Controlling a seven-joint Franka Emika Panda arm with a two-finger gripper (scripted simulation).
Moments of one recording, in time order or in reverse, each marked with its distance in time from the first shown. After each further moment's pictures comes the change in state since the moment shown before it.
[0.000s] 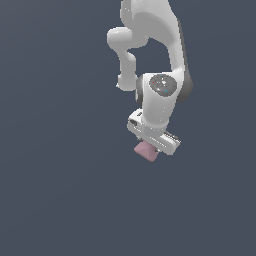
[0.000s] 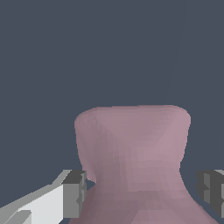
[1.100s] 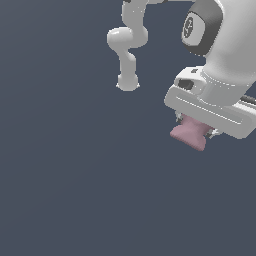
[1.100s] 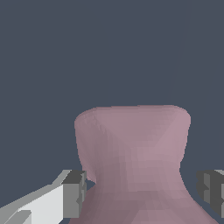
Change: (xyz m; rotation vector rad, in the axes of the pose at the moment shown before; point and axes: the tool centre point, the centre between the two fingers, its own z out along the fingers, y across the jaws) arm -0.026 -0.110 -0.178 0.000 0.000 -0.001
